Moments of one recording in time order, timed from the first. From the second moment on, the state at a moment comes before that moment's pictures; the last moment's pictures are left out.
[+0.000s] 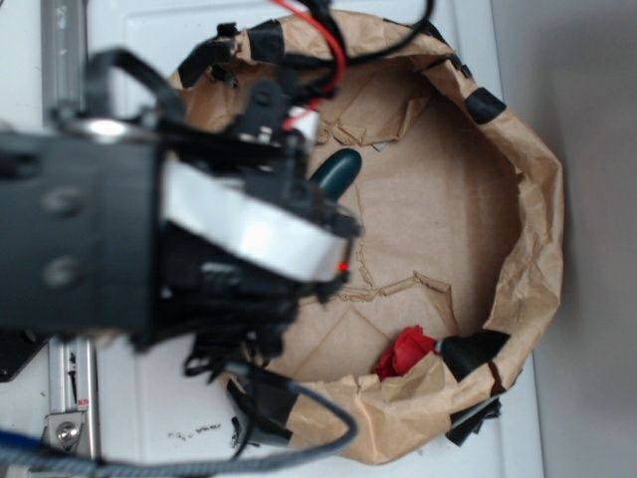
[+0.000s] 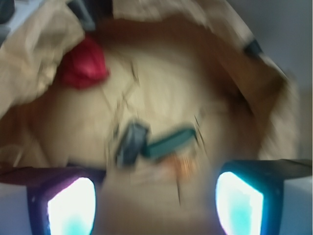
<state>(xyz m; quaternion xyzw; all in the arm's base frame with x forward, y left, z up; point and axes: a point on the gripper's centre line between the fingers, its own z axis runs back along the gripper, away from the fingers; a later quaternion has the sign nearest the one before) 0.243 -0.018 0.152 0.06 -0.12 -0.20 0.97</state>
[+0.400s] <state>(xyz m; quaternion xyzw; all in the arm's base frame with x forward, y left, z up) 0.286 -0.032 0.088 -0.03 -0.15 -0.28 0.95</state>
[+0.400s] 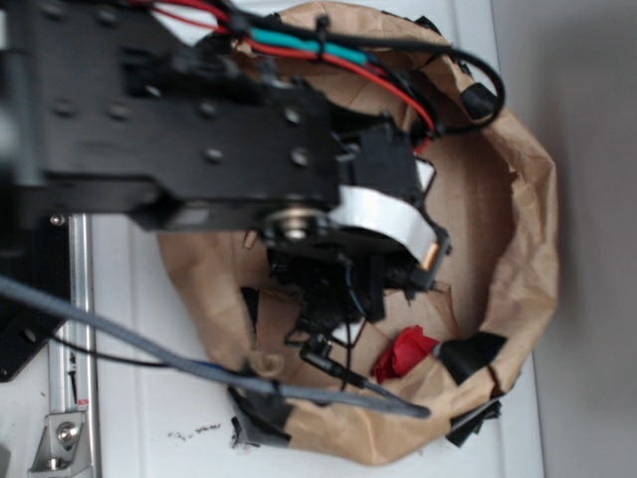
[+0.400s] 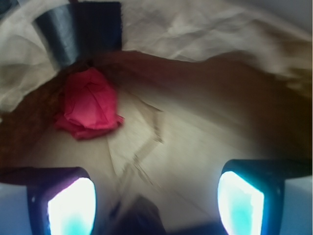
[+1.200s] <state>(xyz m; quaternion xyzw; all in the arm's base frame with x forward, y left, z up) 0.274 -0.092 0.064 -0.10 -0.13 -0.43 0.89</state>
